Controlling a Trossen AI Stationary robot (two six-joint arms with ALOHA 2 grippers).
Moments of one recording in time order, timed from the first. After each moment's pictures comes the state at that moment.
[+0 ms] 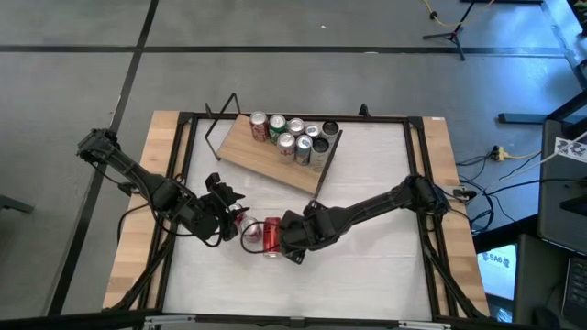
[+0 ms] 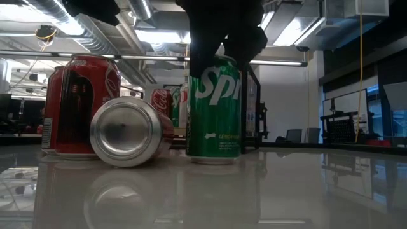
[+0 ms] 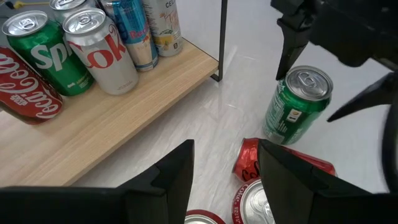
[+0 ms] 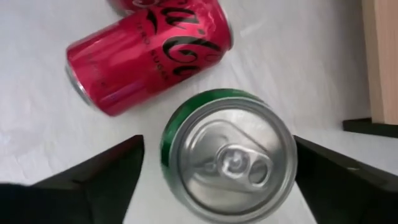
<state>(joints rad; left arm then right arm) -0.55 1.17 1.01 -0.78 -0.74 -0.75 0.35 2.15 1.94 -1.09 0.26 0.75</state>
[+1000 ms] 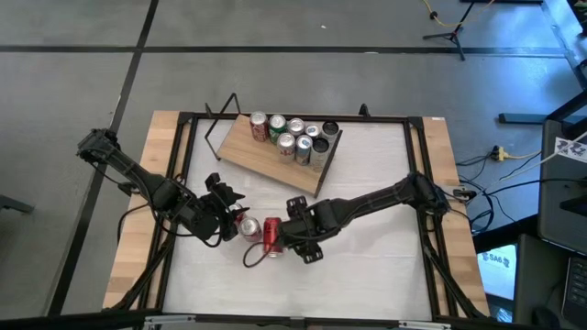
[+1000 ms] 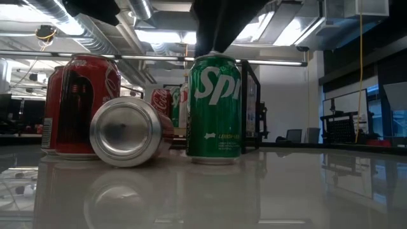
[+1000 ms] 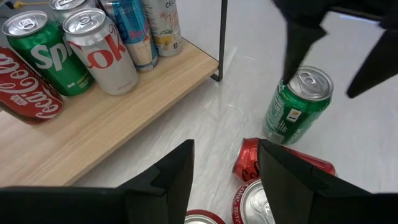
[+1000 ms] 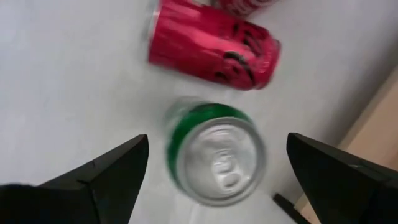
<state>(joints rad) -0.55 1.17 1.01 -0.78 -0.74 -0.75 0.32 2.15 2.05 -1.16 0.16 -0.06</state>
